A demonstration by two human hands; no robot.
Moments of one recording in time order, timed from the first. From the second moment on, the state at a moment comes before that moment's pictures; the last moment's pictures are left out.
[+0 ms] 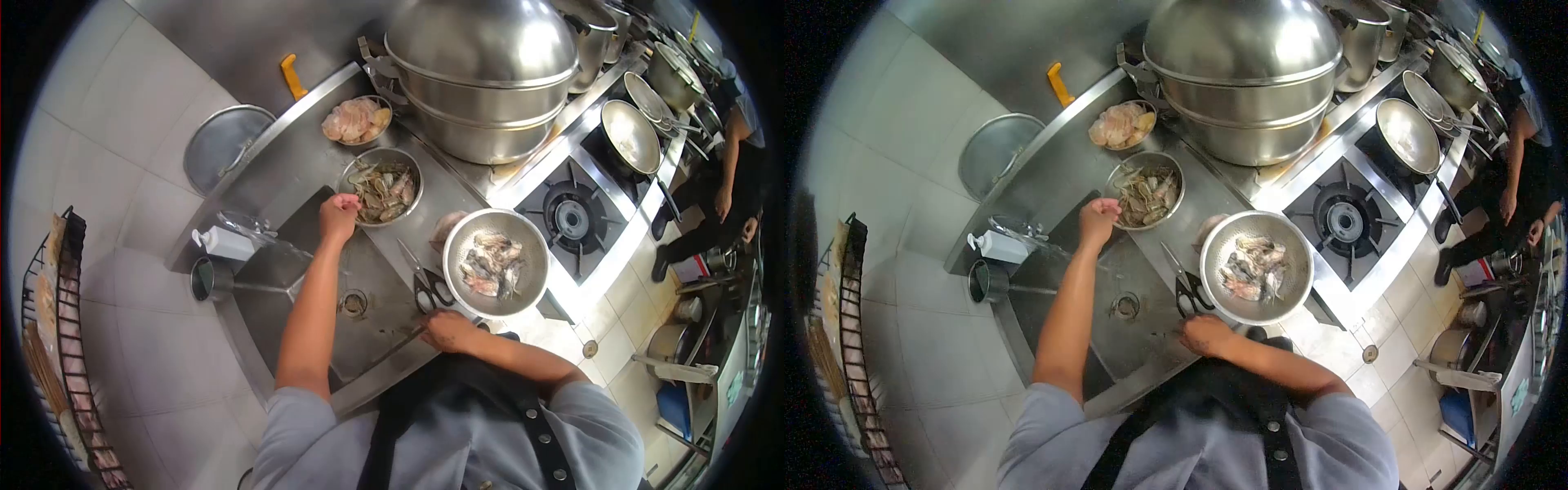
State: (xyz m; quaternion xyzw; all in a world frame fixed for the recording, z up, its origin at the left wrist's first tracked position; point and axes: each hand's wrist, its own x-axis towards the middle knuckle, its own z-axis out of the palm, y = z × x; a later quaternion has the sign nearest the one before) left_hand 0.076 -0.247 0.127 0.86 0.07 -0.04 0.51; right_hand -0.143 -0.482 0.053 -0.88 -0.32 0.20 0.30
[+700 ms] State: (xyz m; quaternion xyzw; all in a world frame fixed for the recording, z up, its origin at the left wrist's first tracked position) left_hand 0.184 -0.218 0.073 0.94 0.04 0.14 0.32; right_hand -0.126 -0.439 0.019 -0.99 -0.07 0.00 0.14
